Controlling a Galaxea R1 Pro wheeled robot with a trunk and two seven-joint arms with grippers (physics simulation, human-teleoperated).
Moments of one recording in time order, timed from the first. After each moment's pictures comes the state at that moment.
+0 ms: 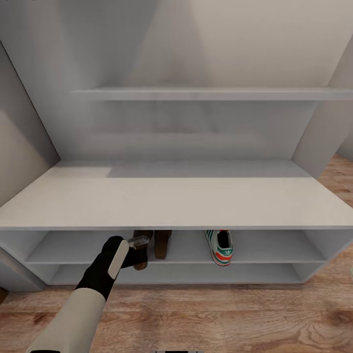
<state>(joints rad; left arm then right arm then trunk) -0.71 -0.11 0.02 -0.88 0.38 0.99 0.25 -0.54 -0.44 0.14 0.05 0.02 -0.11 -0.79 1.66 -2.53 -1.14</state>
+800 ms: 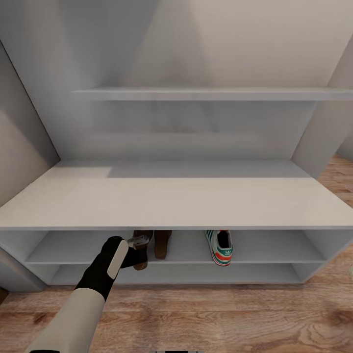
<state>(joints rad) -0.71 -0.11 0.02 -0.88 0.39 0.99 0.25 -0.54 -0.44 0.14 0.05 0.02 -0.11 -0.79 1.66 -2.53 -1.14</state>
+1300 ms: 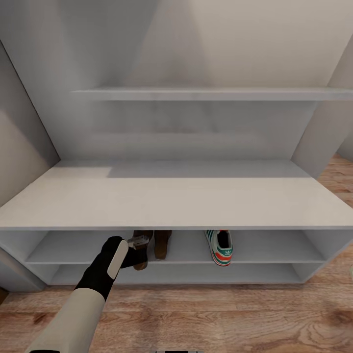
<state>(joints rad) -0.71 -0.11 0.02 -0.88 0.39 0.99 0.25 -0.54 -0.44 0.14 0.05 0.02 -0.11 -0.79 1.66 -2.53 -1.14</state>
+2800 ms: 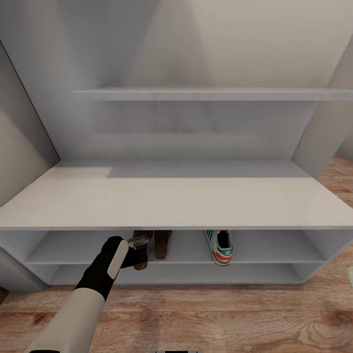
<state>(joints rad) -0.71 -0.11 0.02 -0.88 0.39 0.99 0.25 -0.53 -0.44 0.14 0.05 0.02 -0.11 -0.76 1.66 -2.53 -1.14</state>
